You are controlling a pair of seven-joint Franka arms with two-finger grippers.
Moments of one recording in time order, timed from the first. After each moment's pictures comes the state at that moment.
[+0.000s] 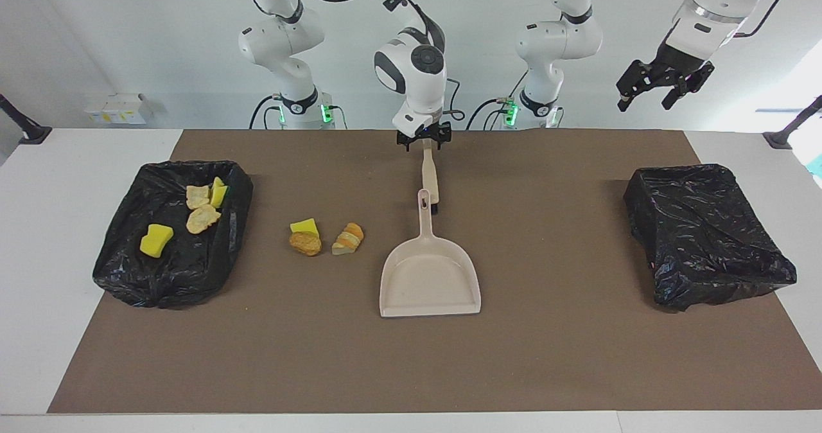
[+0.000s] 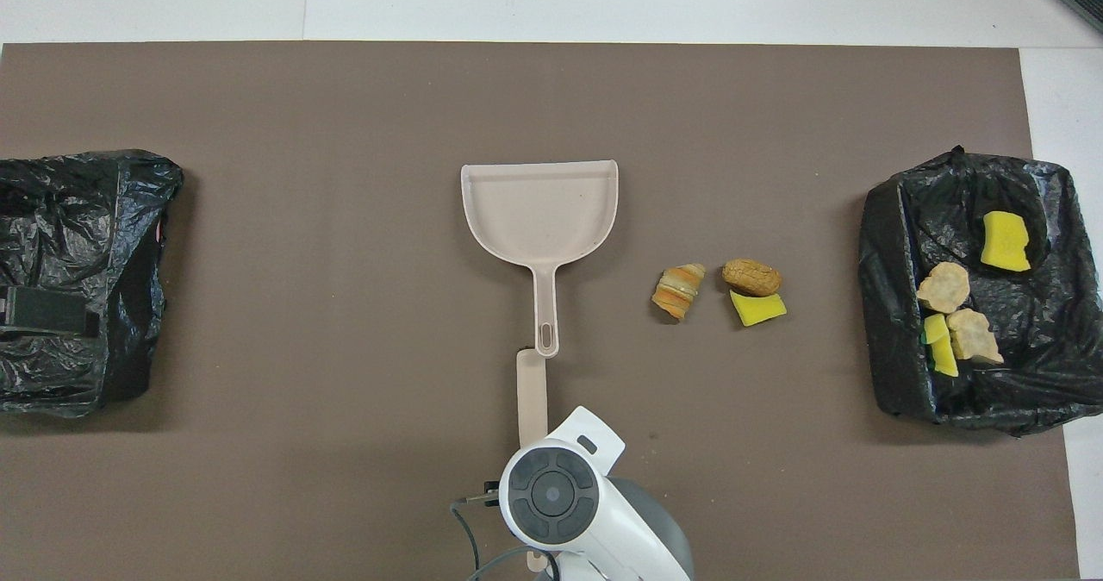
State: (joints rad) left arm 0.02 -0.20 -0.05 -1.69 -0.05 1.46 -0.07; right arm 0.56 0.05 0.31 -2.24 0.16 2.18 0.73
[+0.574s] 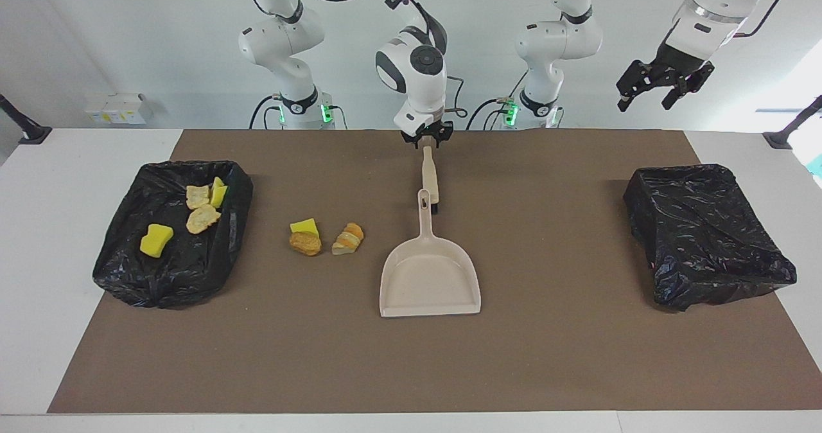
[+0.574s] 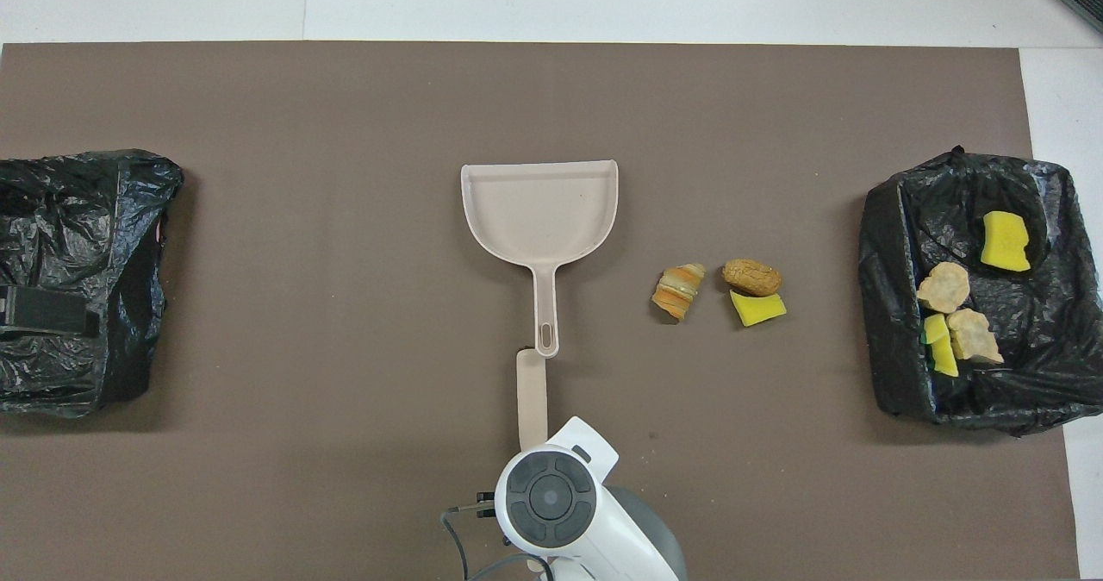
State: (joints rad) left arm 0.02 -0.20 -0.05 -1.69 -0.05 1.46 -0.07; right arm 0.58 0.05 0.31 -2.24 0.23 2.18 0.72
